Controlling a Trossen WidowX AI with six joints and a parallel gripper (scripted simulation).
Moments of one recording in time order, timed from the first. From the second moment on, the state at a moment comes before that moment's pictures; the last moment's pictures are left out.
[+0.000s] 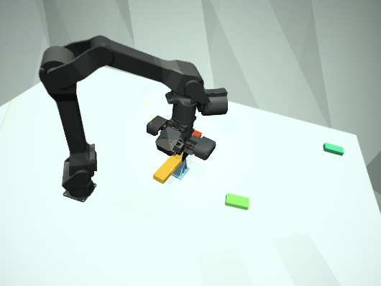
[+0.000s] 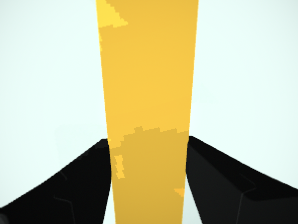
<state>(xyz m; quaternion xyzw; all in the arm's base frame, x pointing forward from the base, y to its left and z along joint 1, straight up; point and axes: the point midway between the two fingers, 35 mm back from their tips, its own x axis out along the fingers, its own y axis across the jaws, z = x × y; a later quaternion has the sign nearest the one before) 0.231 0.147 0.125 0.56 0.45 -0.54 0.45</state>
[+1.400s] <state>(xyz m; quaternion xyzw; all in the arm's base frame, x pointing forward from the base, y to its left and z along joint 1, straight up) 0.231 0.147 0.123 0.56 0.45 -0.54 0.45</state>
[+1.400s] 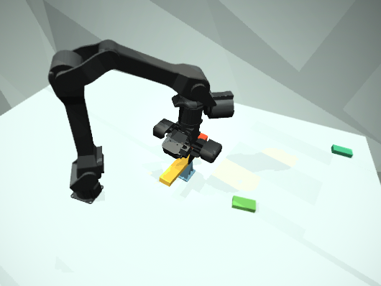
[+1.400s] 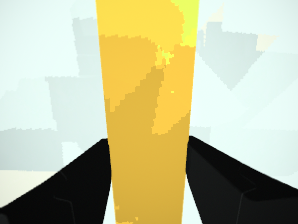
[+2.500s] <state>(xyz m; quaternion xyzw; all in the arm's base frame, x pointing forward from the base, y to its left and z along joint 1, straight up) 0.231 0.147 0.120 0.56 0.45 -0.54 0.45</state>
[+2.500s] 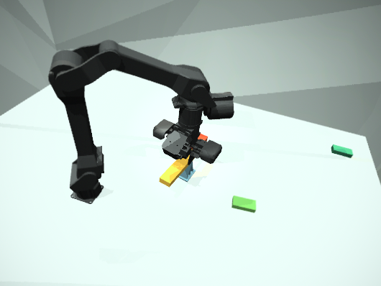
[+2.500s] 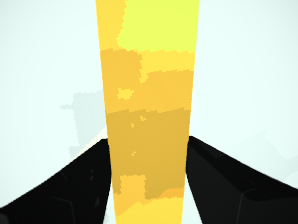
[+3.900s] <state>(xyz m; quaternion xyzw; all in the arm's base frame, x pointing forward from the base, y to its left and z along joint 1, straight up) 0.231 0.147 0.118 0.56 0.45 -0.54 0.45</state>
